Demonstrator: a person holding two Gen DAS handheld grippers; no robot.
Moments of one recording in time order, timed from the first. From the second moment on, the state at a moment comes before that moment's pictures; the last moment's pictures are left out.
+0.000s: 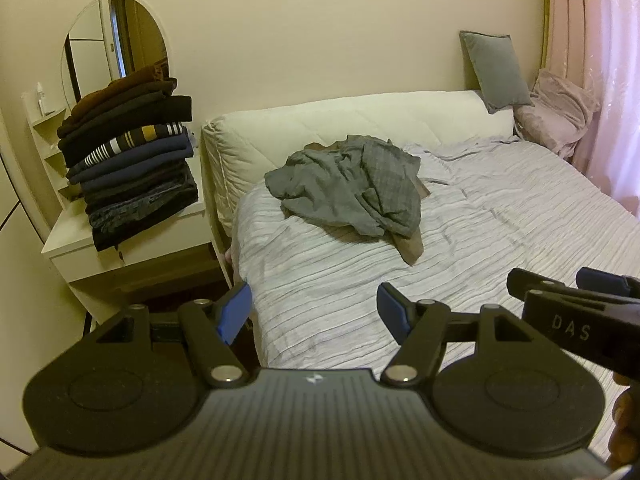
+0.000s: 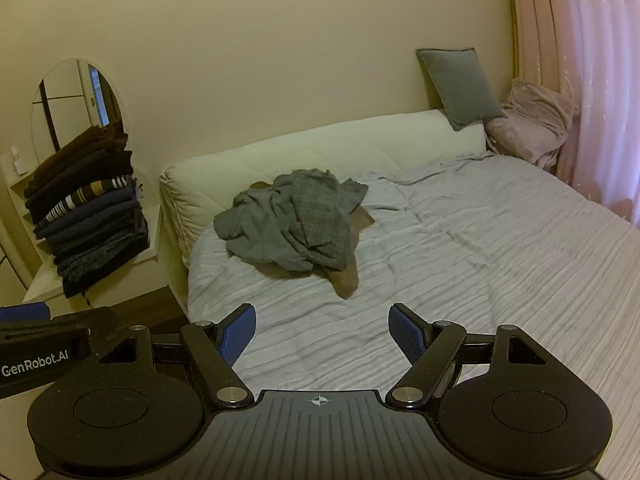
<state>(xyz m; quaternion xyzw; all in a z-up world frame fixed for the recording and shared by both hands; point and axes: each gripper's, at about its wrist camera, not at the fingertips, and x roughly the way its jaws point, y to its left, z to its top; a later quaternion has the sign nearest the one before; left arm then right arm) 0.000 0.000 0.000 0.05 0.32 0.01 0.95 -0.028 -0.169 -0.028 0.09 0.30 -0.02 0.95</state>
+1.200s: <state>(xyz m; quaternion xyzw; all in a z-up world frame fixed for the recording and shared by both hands) -0.005 0.006 -0.003 0.04 0.33 0.00 0.94 -0.033 -0.164 -0.021 0.09 0.28 -0.03 0.95</state>
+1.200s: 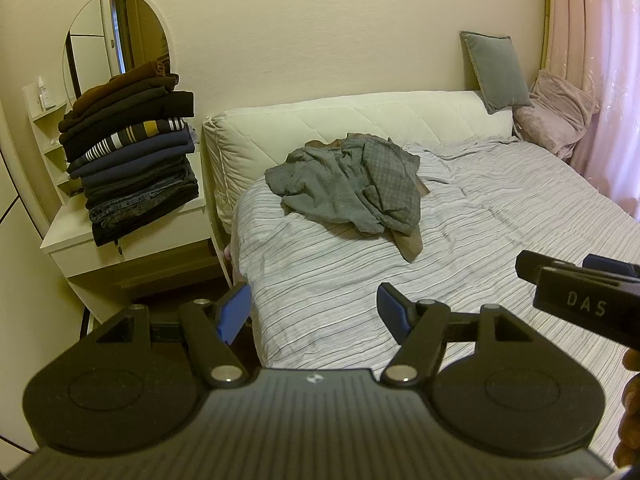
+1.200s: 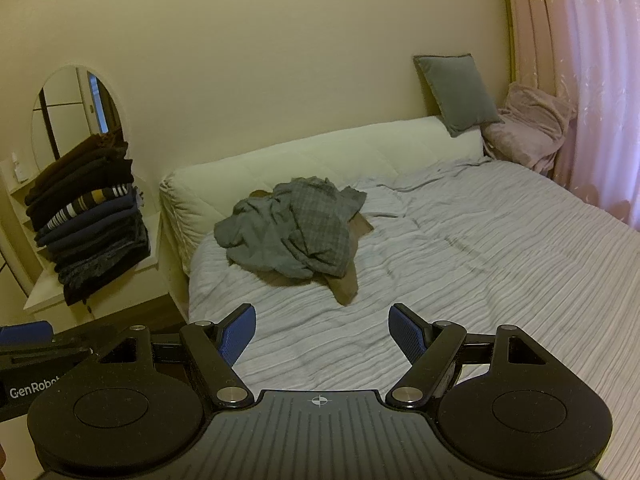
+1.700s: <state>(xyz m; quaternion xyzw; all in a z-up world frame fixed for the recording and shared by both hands) -0.003 0.006 -0.005 0.05 0.33 0.00 0.94 -0.031 -0.163 -0.020 0.09 0.28 -0.03 0.96</state>
